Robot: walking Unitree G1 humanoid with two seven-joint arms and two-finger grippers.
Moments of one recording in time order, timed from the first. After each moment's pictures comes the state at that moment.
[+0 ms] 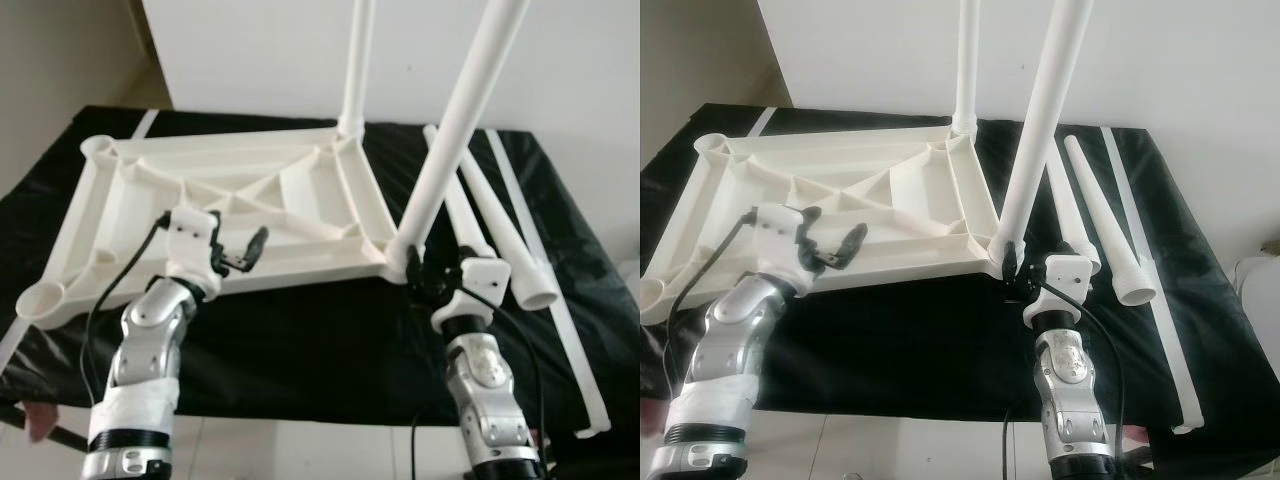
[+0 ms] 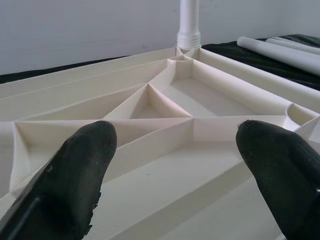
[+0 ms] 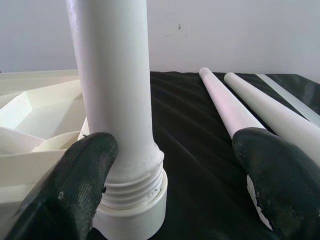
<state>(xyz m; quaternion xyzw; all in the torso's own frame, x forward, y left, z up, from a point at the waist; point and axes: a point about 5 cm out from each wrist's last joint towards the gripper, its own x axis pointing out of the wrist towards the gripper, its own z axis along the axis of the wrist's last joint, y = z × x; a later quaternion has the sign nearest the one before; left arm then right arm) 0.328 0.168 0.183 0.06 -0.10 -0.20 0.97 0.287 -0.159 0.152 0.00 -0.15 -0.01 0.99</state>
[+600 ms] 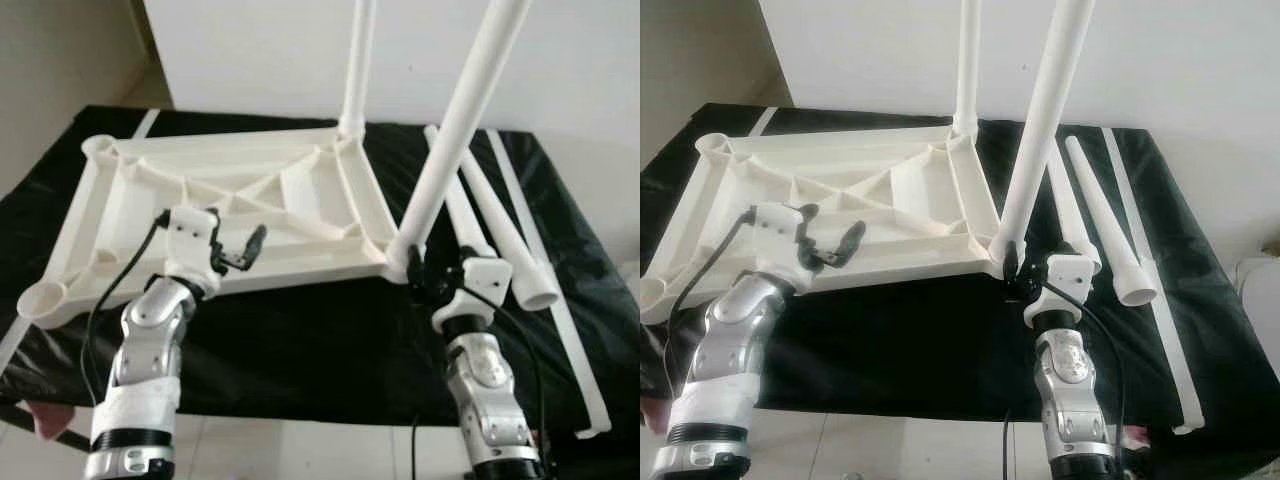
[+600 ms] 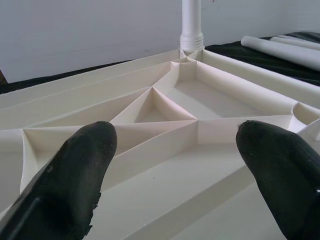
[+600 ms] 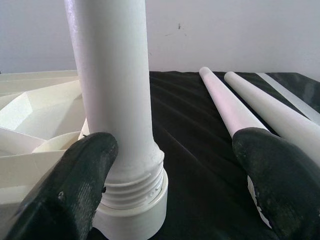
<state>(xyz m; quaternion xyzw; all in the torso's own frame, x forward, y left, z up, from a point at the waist) 0.329 0.167 0.184 0.08 -0.10 -0.19 0.97 0.287 -0.160 0.152 0.01 -0.15 -0.01 0.99</state>
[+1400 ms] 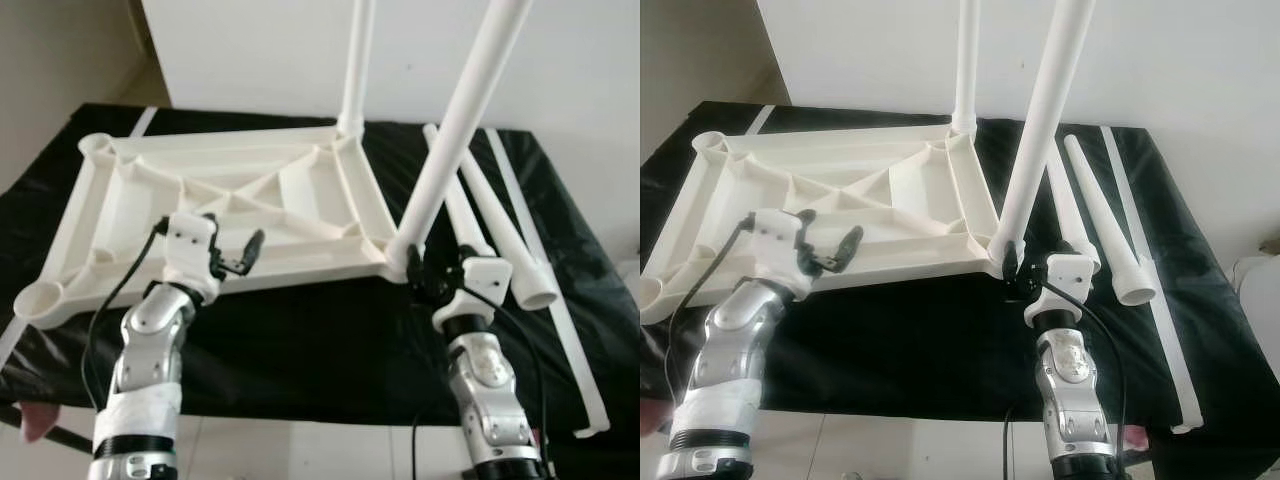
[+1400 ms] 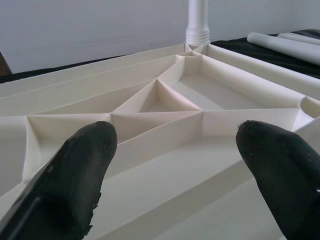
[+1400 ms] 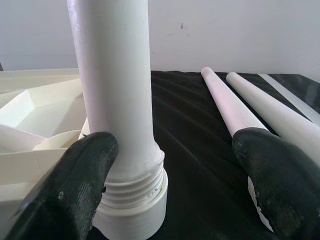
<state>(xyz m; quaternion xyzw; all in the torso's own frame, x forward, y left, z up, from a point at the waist) 0.325 0.172 0.178 0.08 -0.10 -0.18 0.98 0.287 -0.160 0.153 0.00 -0.15 0.00 0.99</state>
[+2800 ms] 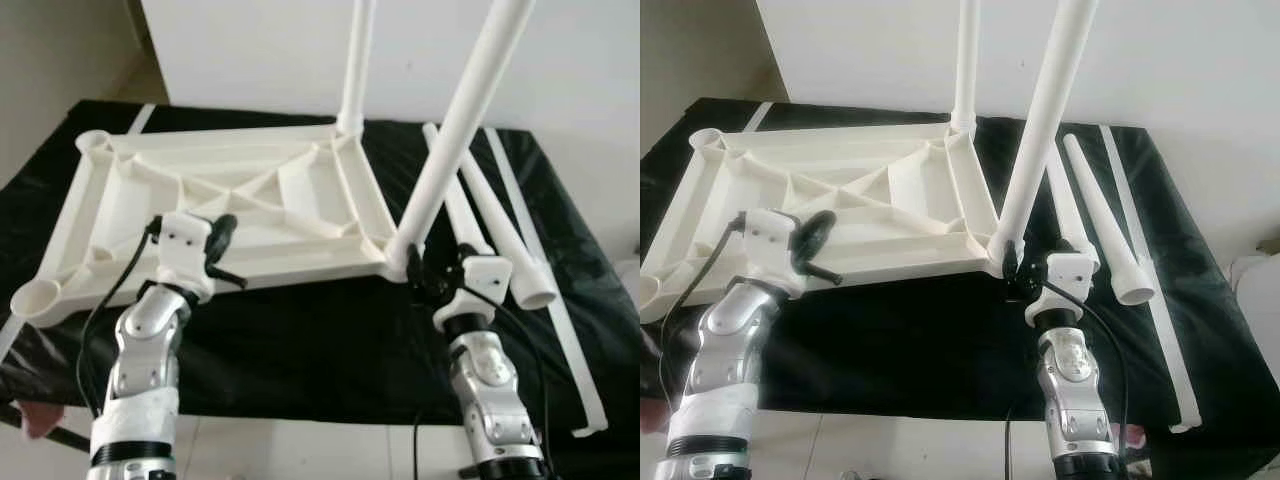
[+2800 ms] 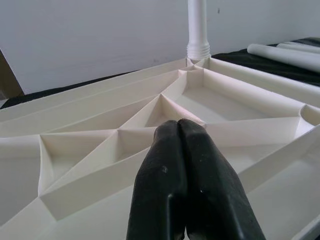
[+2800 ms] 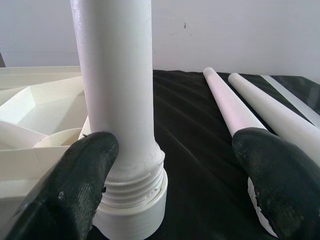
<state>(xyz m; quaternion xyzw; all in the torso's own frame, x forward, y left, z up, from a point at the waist) 0.319 0.173 0.184 0.10 -0.14 -0.17 0.97 0.287 -0.161 0.154 0.00 -0.15 0.01 0.99</state>
